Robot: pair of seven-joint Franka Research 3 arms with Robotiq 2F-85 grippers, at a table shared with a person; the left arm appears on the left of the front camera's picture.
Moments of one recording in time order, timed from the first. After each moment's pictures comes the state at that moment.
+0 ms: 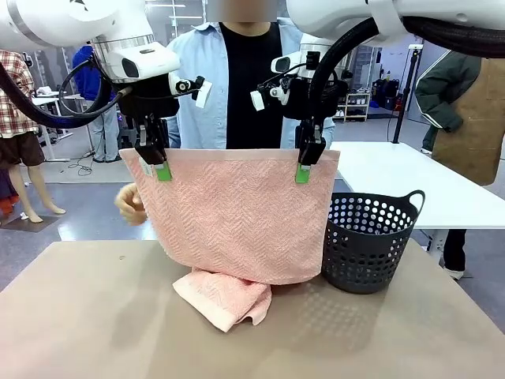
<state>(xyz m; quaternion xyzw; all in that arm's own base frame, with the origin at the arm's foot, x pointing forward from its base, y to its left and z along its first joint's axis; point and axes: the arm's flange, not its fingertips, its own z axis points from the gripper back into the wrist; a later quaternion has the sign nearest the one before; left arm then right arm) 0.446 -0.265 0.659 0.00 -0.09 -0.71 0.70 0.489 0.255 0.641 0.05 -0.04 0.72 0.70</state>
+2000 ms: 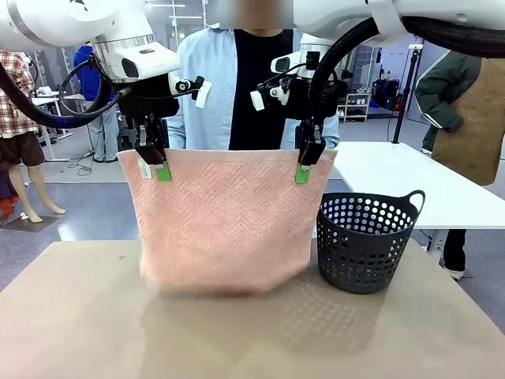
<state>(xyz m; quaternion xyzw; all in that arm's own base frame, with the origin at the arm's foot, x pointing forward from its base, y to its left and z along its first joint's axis) 0.446 -0.265 0.659 0.00 -0.09 -0.71 0.70 0.489 0.255 0.641 0.05 -0.04 0.72 0.70</state>
